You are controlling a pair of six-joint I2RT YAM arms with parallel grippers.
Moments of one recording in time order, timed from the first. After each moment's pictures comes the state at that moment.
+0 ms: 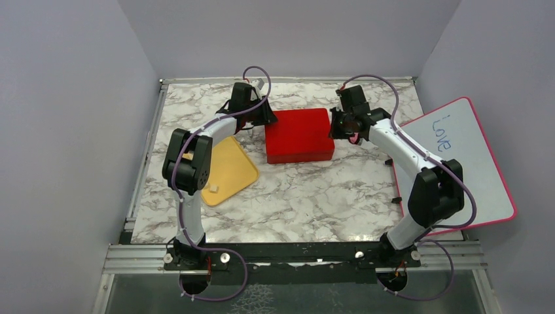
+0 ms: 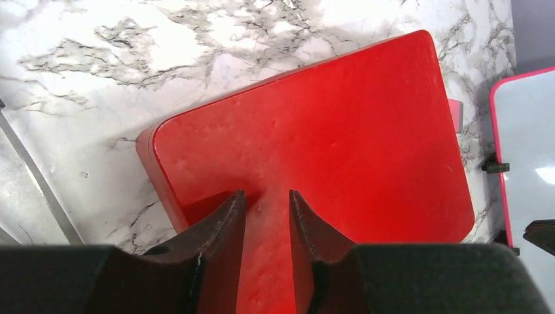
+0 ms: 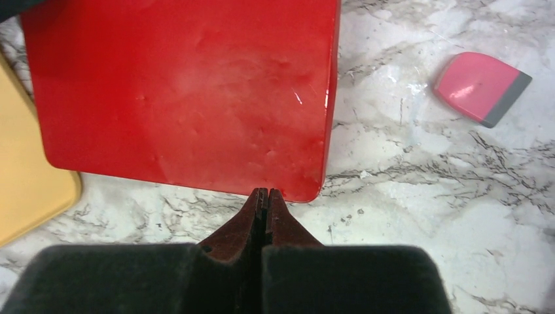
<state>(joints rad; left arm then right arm) -0.31 2.03 1.44 -0.02 0.41 -0.45 0.37 1.63 1.34 -0.58 -0.01 0.32</state>
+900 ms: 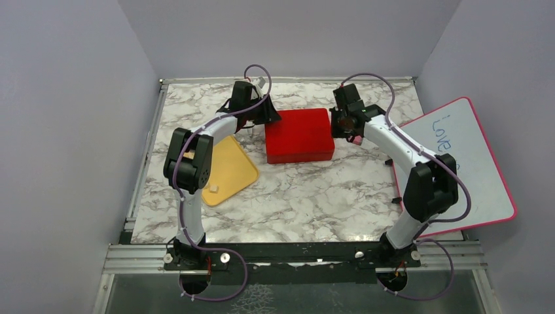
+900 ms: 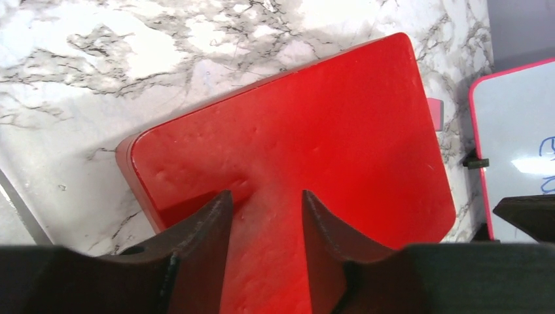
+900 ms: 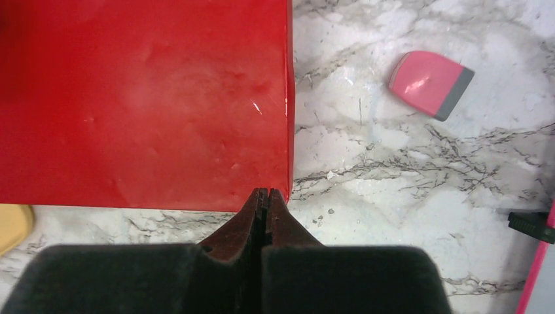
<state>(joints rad) -0.32 2.05 1.46 0.00 0.45 -0.47 0.40 1.70 1.39 -0.66 0.15 0.31</state>
